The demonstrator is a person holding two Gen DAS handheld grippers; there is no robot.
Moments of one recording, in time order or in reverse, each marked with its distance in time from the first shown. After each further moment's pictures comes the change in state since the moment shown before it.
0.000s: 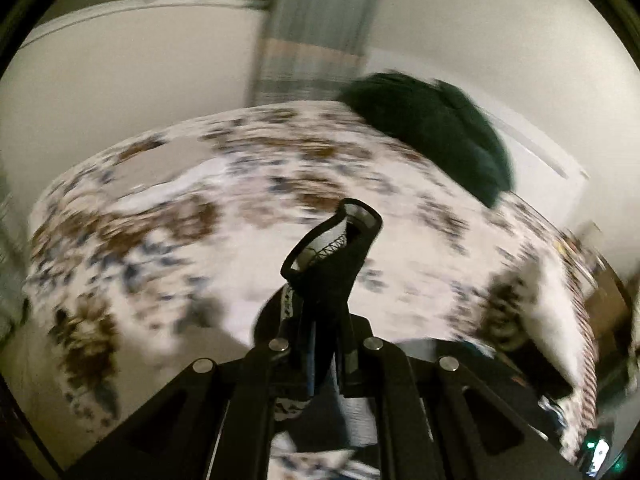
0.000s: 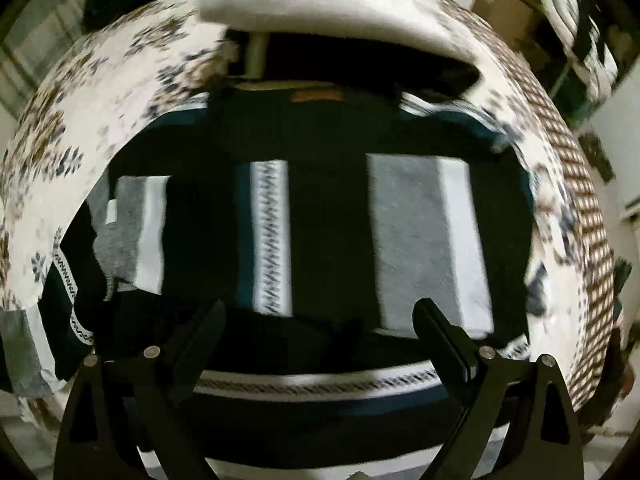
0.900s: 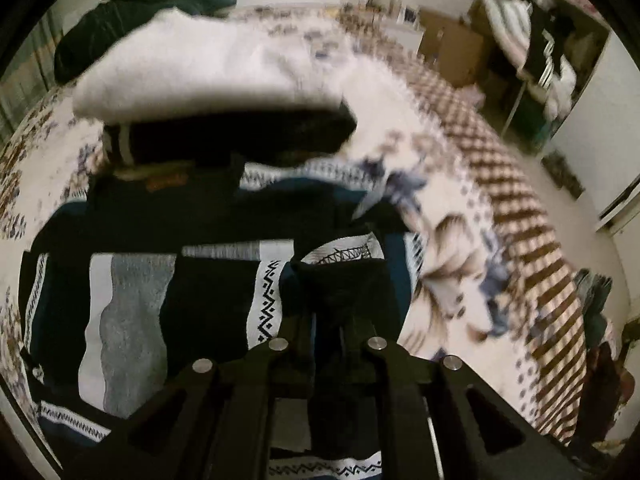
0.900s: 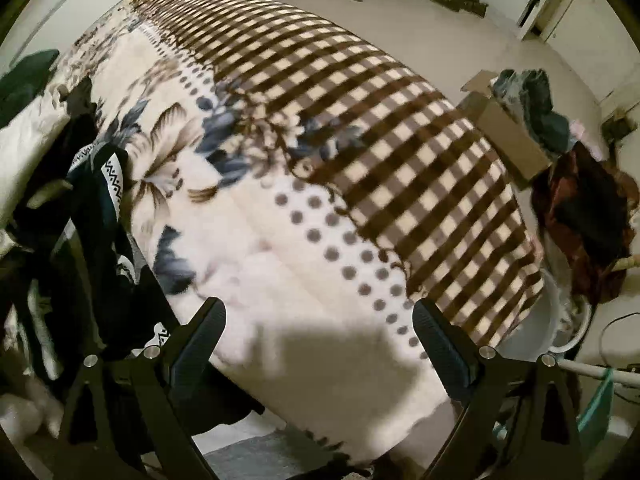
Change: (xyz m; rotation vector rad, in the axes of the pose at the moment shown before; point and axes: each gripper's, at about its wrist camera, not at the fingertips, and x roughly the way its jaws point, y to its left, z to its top) left arm 0.041 -0.400 -0.285 0.698 0.472 -0.362; right arm -0.017 -0.381 -0.098 0.600 0.070 -0.065
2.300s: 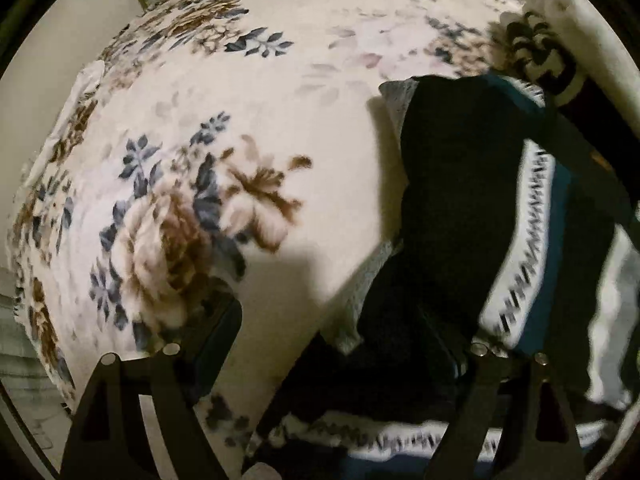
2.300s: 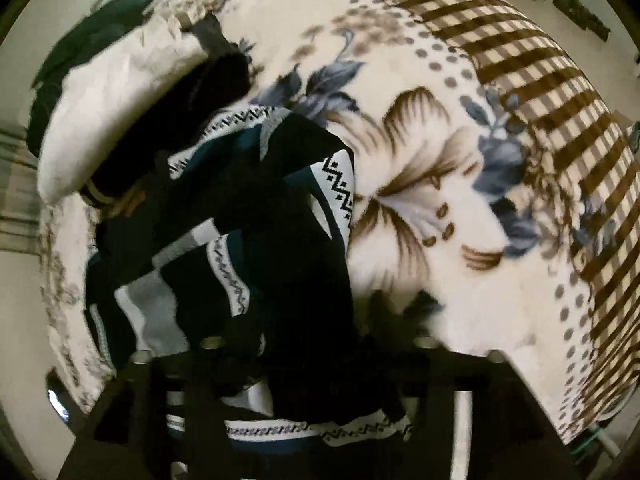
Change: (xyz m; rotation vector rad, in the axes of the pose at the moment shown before) left arm -0.027 0.347 -0.113 -0.450 0.155 0.343; right arm 0.055 0.189 0.049 -0.221 0.115 0.310
